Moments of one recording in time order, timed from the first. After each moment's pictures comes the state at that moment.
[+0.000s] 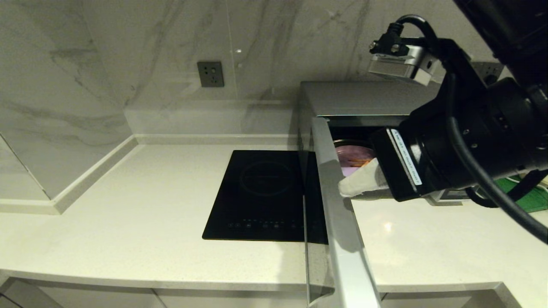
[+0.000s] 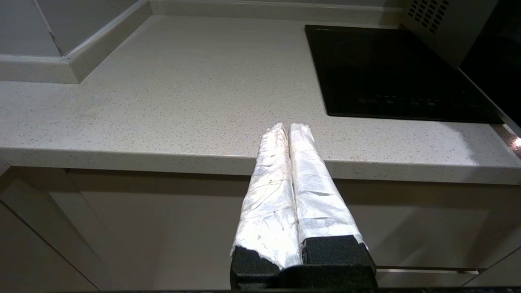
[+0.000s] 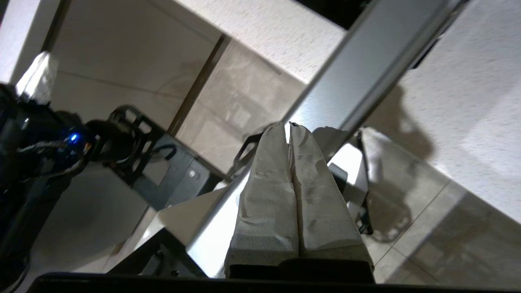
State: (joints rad) left arm 0.00 0.00 0.00 -0.01 0.01 -0.05; right arm 0.89 1.72 -1.99 1.05 0.00 0.44
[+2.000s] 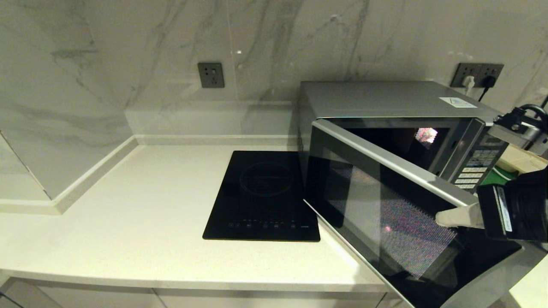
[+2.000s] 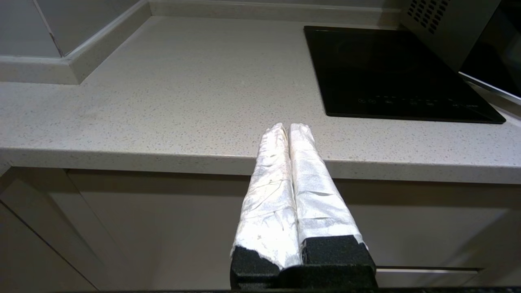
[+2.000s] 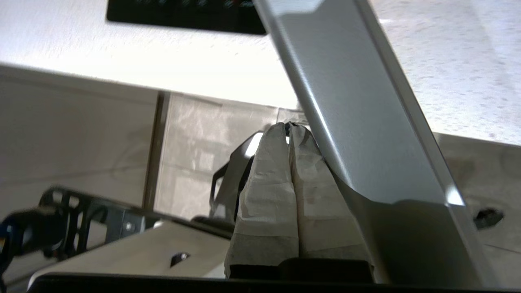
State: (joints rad) left arm 0.00 0.00 0.00 -0.01 0.01 -0.05; right arm 0.52 1.34 -1.21 0.68 -0.04 0.51
